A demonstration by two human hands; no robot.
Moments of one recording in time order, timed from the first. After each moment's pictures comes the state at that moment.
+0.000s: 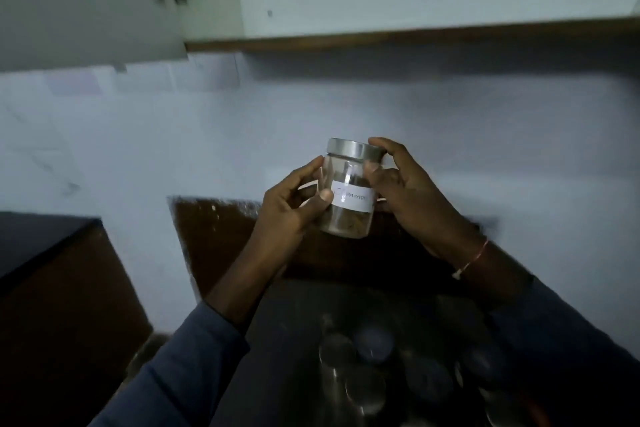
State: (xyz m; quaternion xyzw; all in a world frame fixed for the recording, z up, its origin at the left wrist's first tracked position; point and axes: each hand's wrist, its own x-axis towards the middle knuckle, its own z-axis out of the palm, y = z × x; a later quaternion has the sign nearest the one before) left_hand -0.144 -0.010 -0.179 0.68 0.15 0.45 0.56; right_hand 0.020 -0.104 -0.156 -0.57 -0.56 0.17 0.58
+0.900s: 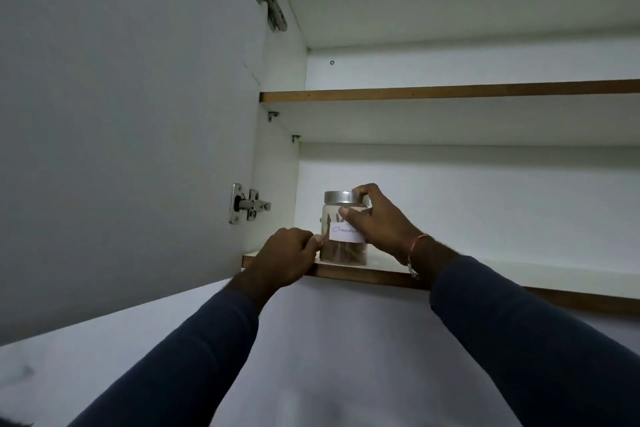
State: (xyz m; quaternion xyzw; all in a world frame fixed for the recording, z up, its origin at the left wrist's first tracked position) left_hand -0.117 0.256 0.034 0.85 0.29 0.44 0.03; right_hand 0.039 0.157 0.085 -0.58 -0.63 -0.01 0.52
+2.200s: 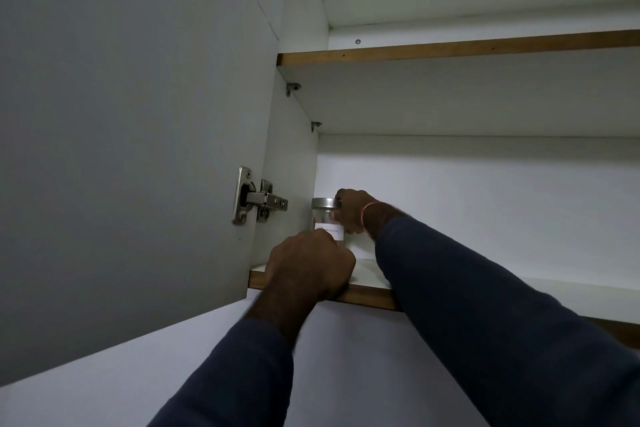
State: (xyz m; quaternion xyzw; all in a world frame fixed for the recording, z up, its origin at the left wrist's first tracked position) left_hand -0.096 0.304 0.041 0.83 0.39 0.40 -0.03; right_hand 0.049 0.356 0.129 -0.73 -0.62 -0.19 0.22
